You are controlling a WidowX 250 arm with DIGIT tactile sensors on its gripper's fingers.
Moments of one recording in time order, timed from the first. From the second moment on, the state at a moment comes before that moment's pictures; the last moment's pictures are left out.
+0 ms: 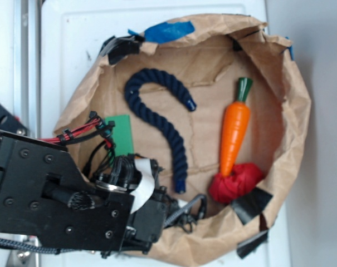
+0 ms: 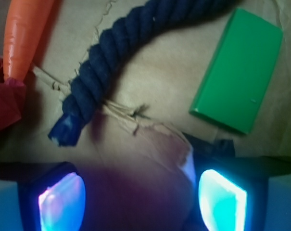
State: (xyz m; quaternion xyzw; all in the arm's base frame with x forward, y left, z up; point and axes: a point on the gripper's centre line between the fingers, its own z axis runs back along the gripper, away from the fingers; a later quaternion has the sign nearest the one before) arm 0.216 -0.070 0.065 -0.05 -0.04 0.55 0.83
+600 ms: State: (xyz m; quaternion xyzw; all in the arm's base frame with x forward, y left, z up) arm 0.236 -0.044 0.057 -0.02 -0.02 0.59 0.81
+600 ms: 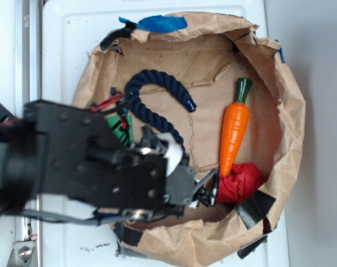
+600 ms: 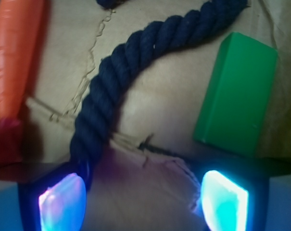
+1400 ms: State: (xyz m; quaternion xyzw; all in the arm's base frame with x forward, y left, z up) arm 0.265 -0.016 0.052 -0.02 -0.02 0.60 0.80
